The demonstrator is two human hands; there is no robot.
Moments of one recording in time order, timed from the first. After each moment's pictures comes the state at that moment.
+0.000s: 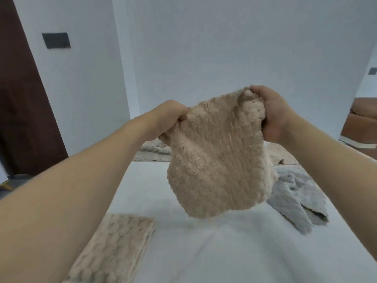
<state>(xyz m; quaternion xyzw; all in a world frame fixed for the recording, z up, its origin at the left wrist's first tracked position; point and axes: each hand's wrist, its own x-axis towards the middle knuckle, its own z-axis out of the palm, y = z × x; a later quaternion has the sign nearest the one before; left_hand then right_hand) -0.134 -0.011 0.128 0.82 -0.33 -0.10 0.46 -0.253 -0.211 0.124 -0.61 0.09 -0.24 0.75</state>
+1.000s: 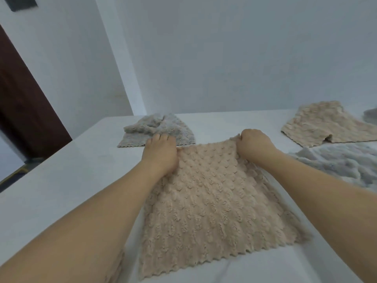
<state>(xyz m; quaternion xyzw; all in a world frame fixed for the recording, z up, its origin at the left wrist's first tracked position) 0.004 -0.092 -0.074 0.95 -0.29 0.10 -0.06 -0.089 -0.316 -0.083 -0.95 0.27 -0.09 0.14</state>
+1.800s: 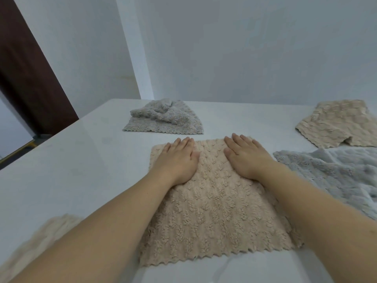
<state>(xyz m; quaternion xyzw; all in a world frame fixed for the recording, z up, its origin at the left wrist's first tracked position) -0.019 -0.096 -0.117 0.95 -0.30 -0.04 0.07 -0.097 -0.288 -0.116 -0.99 0.12 0.02 0.09</state>
